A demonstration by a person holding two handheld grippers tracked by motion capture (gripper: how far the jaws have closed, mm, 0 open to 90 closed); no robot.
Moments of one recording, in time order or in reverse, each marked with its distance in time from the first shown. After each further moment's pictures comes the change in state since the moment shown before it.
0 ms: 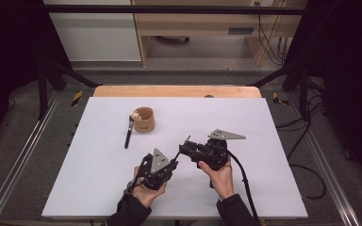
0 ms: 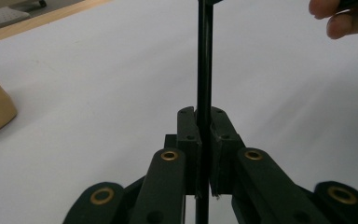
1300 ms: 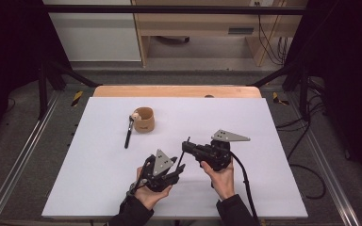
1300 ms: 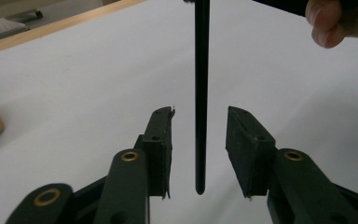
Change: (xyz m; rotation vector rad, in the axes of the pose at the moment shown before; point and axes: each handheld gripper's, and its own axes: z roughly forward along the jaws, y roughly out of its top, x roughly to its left) left arm -0.008 0.008 -0.005 -0.045 -0.012 0.006; right arm 0.006 0.002 -0.010 -0.049 0.029 -0.058
